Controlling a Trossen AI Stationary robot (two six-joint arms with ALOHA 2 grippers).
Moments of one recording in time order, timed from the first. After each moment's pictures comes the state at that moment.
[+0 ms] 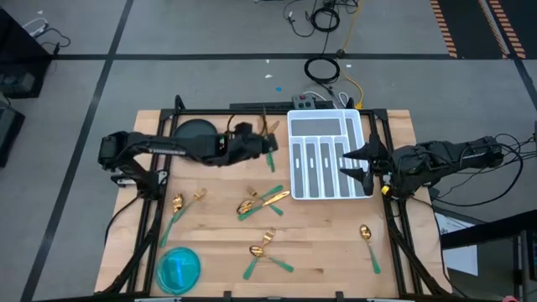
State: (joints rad) left arm 0.10 1.61 1.25 -0.29 -0.43 -1.35; right arm 0.25 0.64 0.83 -0.64 0.43 0.40
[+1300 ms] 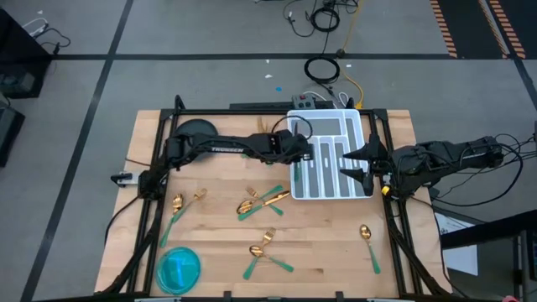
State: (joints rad) left arm 0.14 2.20 1.84 -0.61 -0.23 -1.33; right arm 0.25 0.64 0.83 -0.64 0.42 0.39
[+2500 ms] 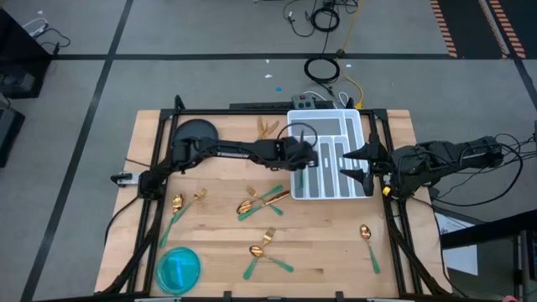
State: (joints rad) left arm 0.11 2.26 1.92 -0.58 -0.21 -1.33; right arm 0.25 0.64 0.83 -0.64 0.42 0.35
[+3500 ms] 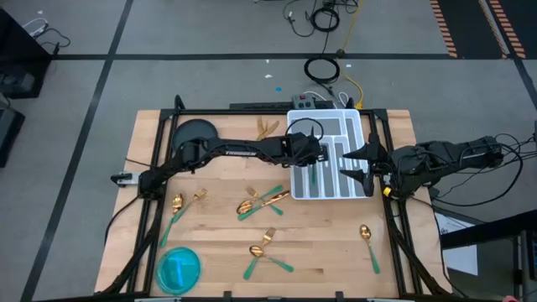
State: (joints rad) left arm 0.13 2.38 2.03 -0.47 -0.17 -1.35; right arm 0.25 0.64 0.83 -0.65 0.42 0.32
